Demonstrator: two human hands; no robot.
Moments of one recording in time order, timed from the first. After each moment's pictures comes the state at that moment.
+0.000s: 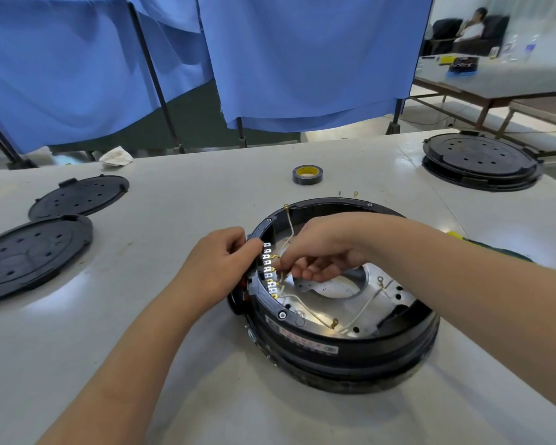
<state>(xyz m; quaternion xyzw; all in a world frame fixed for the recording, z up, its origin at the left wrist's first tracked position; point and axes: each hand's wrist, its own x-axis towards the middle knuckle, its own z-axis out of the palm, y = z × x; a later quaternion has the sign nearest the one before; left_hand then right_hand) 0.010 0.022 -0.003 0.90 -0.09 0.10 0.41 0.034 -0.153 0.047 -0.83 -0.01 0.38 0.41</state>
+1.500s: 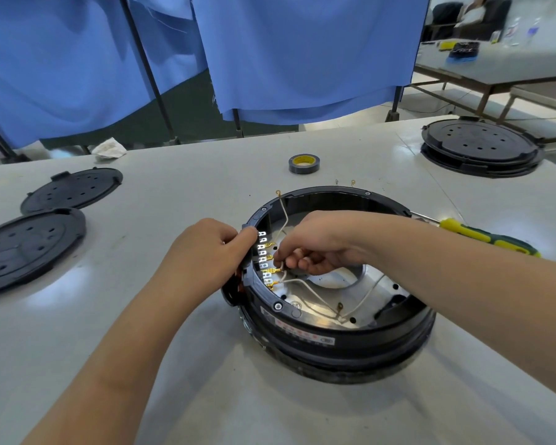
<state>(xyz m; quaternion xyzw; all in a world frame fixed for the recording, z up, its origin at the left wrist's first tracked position) -0.003 0.017 0.015 0.95 -0.03 0.09 0.29 0.024 -0.155 0.039 -0.80 0.00 0.35 0.48</state>
